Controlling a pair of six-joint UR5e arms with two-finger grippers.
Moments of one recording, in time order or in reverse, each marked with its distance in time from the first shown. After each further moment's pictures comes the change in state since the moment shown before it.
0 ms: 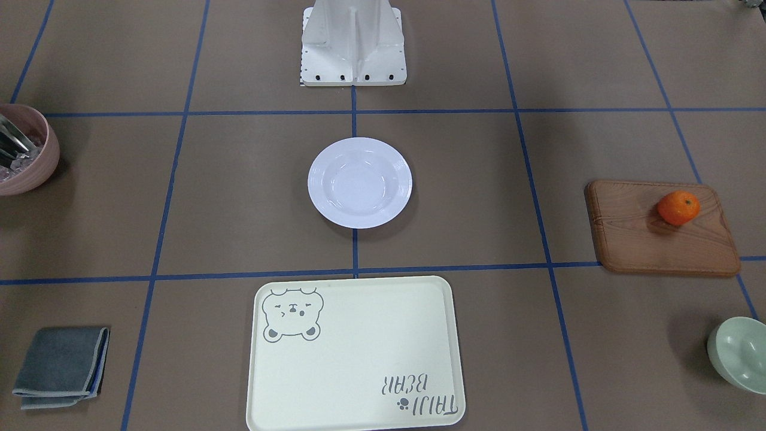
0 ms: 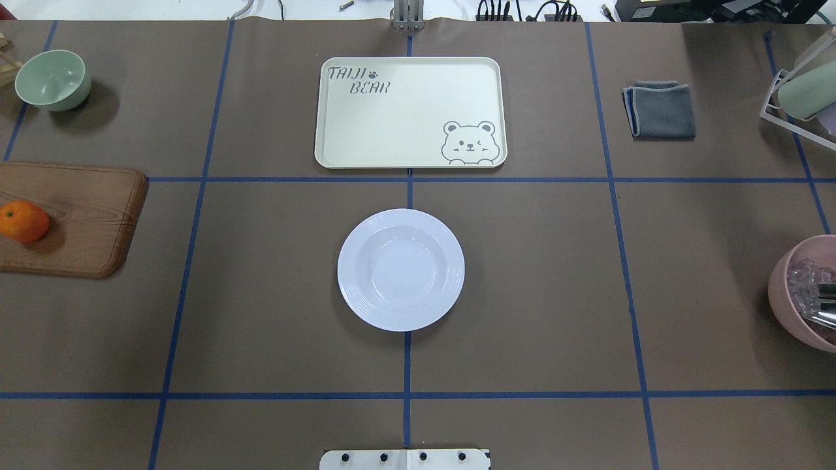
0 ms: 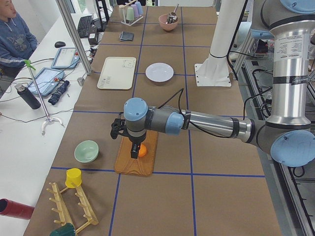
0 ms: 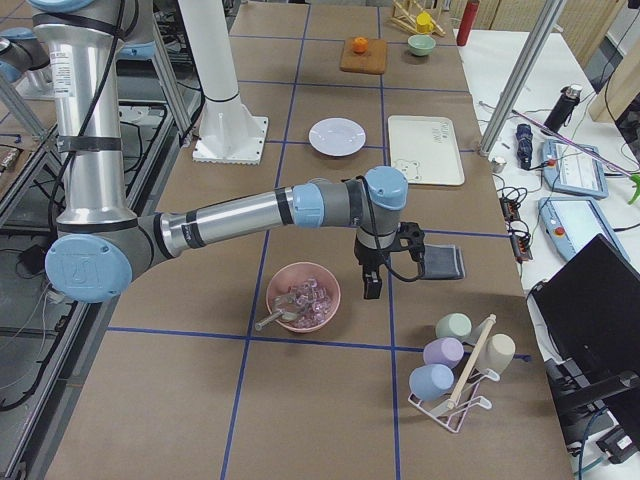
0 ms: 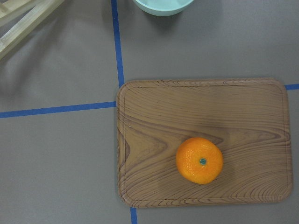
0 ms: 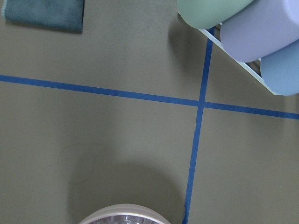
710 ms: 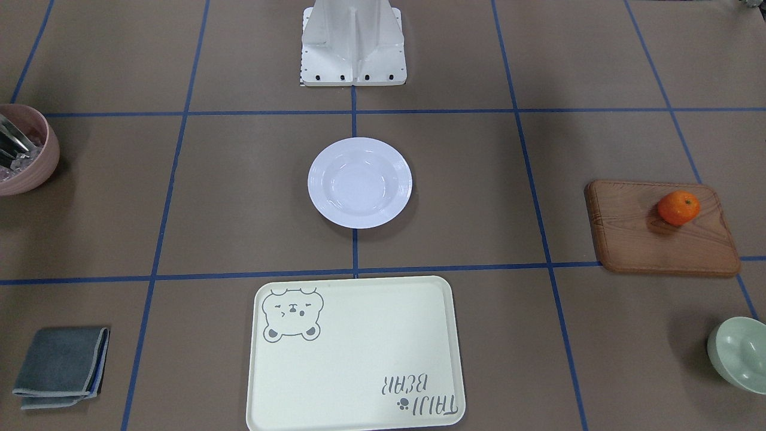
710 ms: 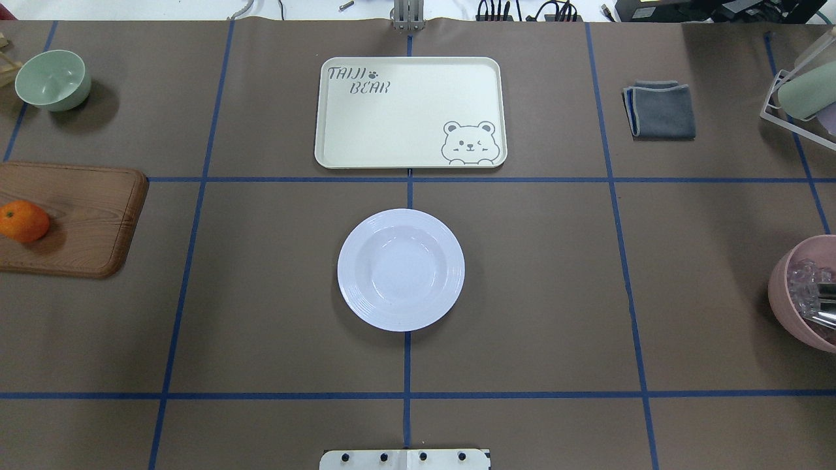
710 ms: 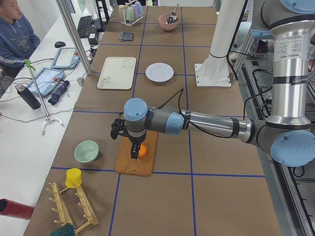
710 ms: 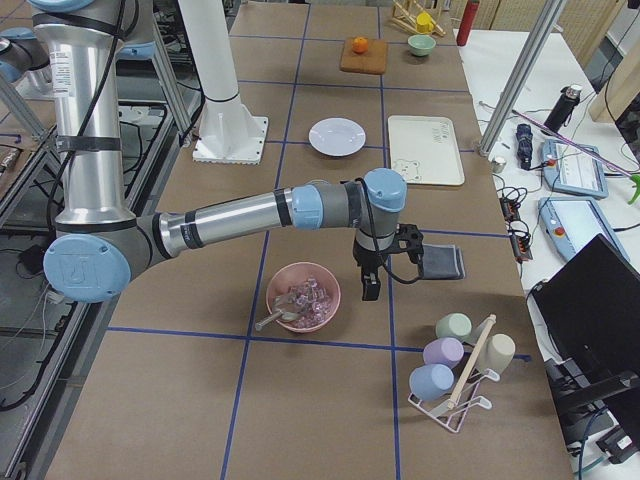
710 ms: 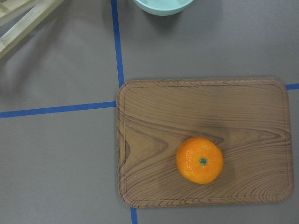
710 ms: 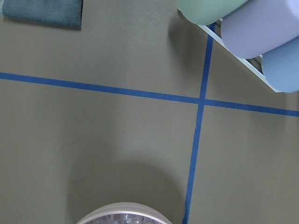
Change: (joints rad) left arm 0.003 0.009 -0.001 -0.007 -0.001 0.000; right arm -0.003 -0.007 -0.002 0.008 0.007 0.002
